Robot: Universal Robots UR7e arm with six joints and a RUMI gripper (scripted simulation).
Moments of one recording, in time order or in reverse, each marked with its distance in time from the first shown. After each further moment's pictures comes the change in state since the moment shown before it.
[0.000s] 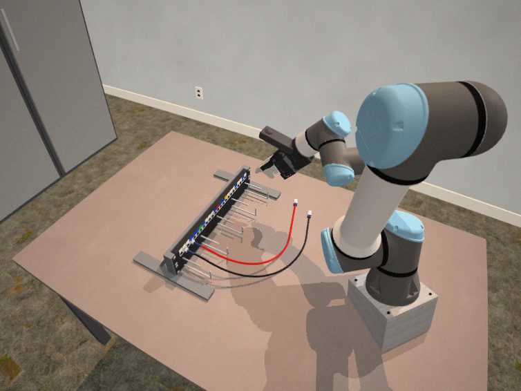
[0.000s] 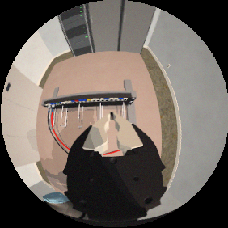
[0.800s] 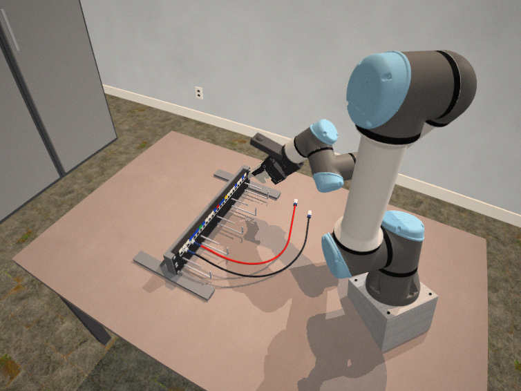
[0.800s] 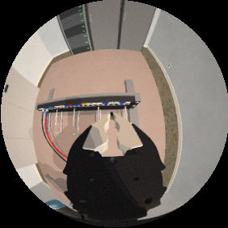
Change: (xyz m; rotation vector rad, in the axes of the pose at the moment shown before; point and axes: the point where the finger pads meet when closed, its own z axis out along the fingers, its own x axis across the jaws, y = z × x) arm 0.001 -0.001 0.046 -0.001 0.007 0.001
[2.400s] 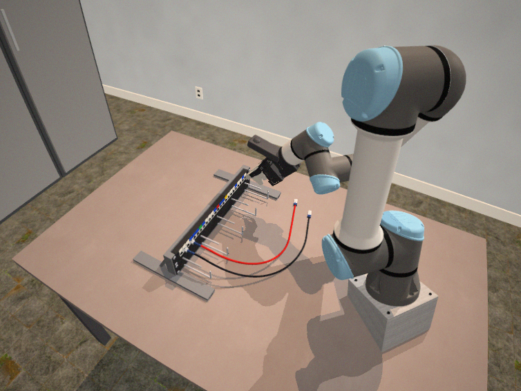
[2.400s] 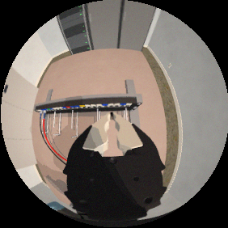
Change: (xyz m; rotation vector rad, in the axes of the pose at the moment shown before) arm 0.000 0.000 0.014 0.001 0.002 0.000
